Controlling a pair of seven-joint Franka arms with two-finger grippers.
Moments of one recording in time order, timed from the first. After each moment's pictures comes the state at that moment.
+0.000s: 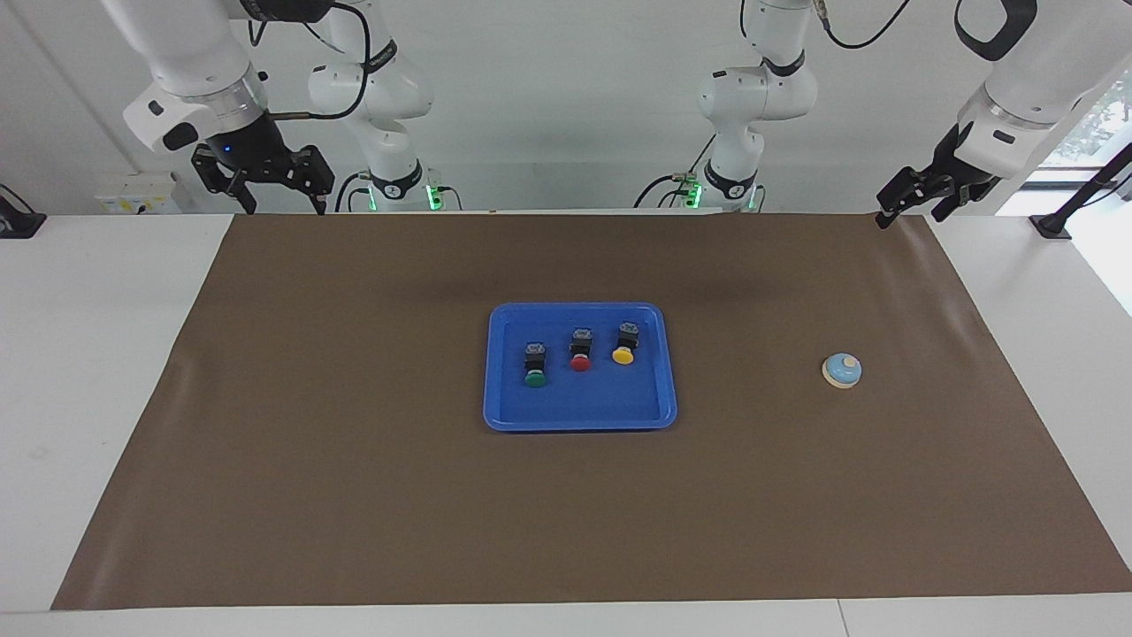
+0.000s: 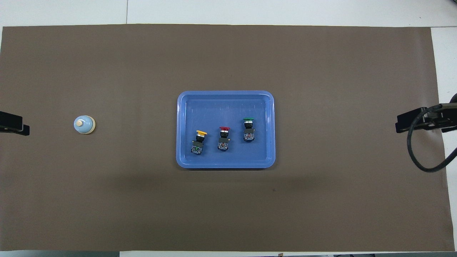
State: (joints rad) left arm -0.04 -0.09 0.08 -1.67 -0.02 1.49 -0.02; right arm -0.05 -0.06 0.07 -1.59 -0.02 1.42 0.04
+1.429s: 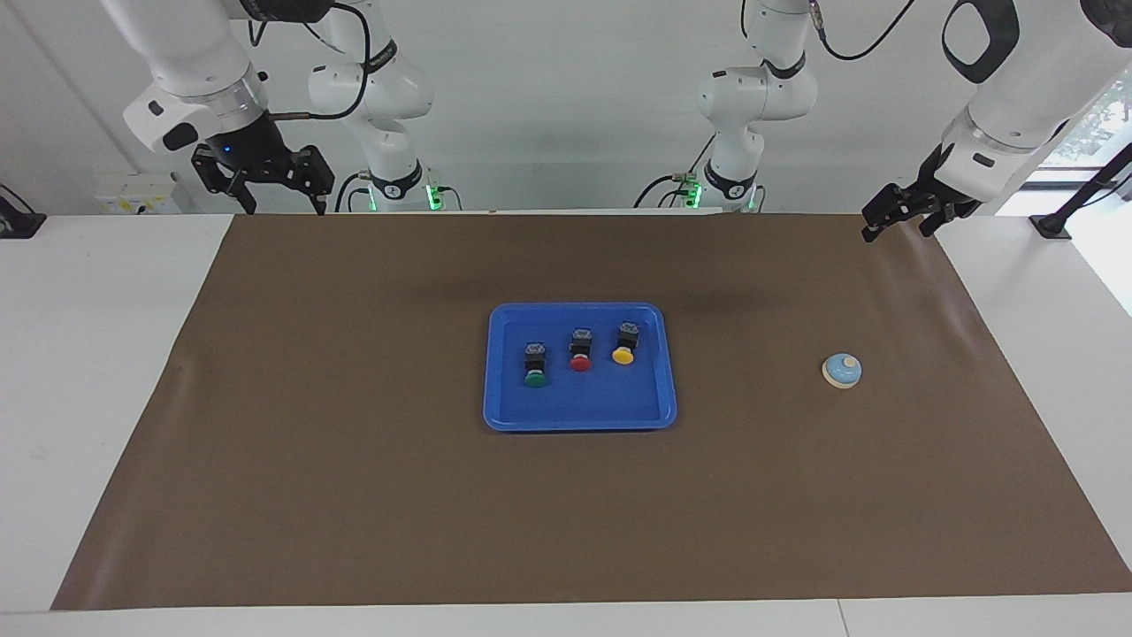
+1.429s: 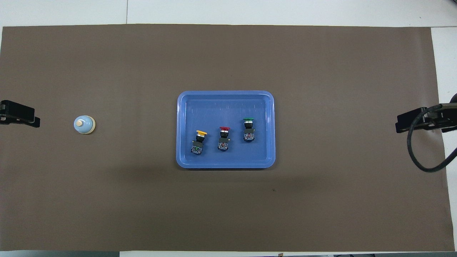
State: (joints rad) left arm -0.04 -0.02 0.07 -1.61 -0.02 1.48 -0.02; right arm -0.05 -0.06 0.07 -1.59 -0.02 1.42 0.04
